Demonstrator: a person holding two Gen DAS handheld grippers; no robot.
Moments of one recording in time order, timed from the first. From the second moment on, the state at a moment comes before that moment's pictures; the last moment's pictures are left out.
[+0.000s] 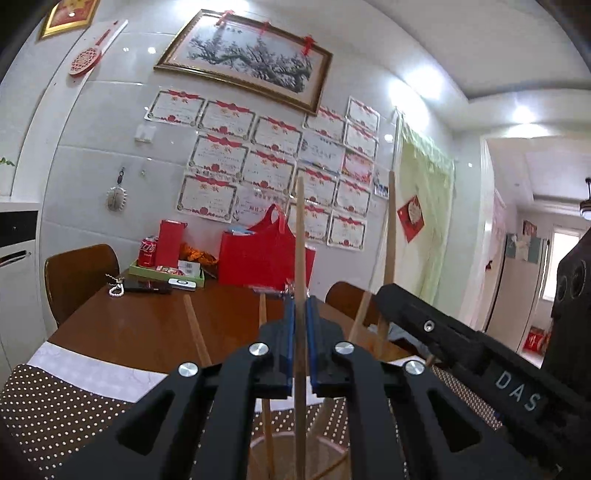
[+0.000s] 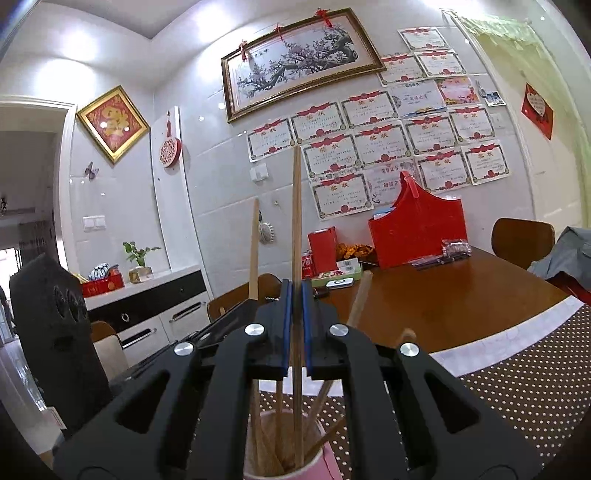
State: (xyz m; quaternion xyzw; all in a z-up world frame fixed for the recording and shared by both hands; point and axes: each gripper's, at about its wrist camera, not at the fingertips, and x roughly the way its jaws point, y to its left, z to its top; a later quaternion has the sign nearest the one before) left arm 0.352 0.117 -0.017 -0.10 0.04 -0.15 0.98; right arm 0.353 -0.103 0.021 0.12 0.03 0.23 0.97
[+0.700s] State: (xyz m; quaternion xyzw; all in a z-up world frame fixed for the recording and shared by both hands) left arm 0.316 0.129 -0.019 -0.09 0.08 -0.12 0.99; right arm 0.331 -0.098 0.006 0.10 0.07 0.18 0.98
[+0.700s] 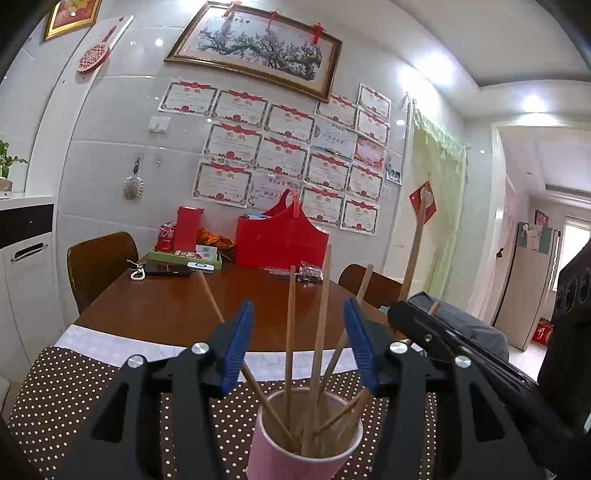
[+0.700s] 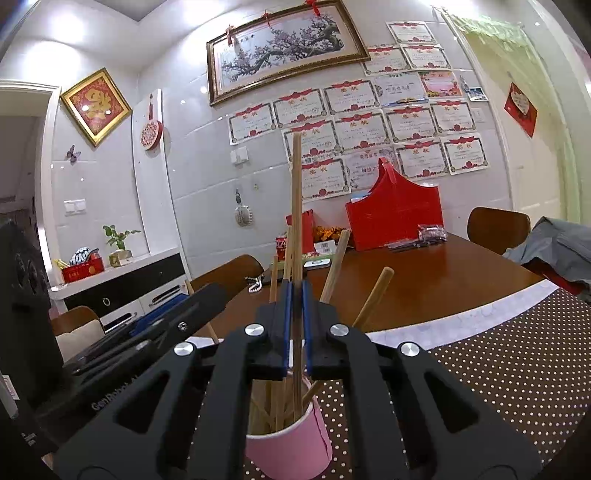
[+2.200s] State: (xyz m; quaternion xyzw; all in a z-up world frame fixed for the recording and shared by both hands) left arm 0.186 0.025 -0.096 0.03 0.40 -0.09 0.91; right arm 0.226 -0.215 -0.064 0.04 0.32 0.13 0.94
